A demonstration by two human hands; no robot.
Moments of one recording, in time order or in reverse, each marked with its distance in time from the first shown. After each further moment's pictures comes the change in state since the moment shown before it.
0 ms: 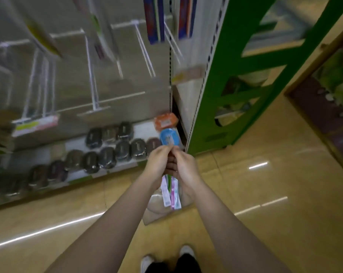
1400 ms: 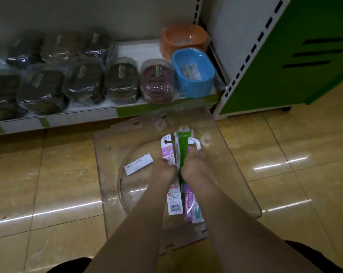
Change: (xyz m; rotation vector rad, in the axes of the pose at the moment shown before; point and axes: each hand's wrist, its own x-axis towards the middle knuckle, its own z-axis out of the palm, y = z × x) left_hand 0.418 -0.463 -0.090 0.382 0.160 -0.173; right_hand 0.385 0.431 -0.133 -1.465 0.241 -0.009
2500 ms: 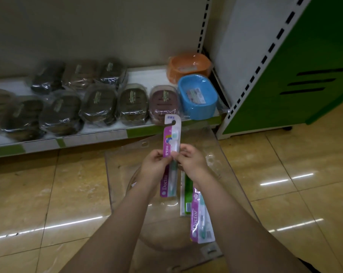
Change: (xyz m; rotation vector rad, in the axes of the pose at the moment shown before) left_hand -0.023 0.053 -0.058 -0.365 -0.026 0.292; right_hand 0.001 -0.048 -0.046 0.967 -0.118 -0.151
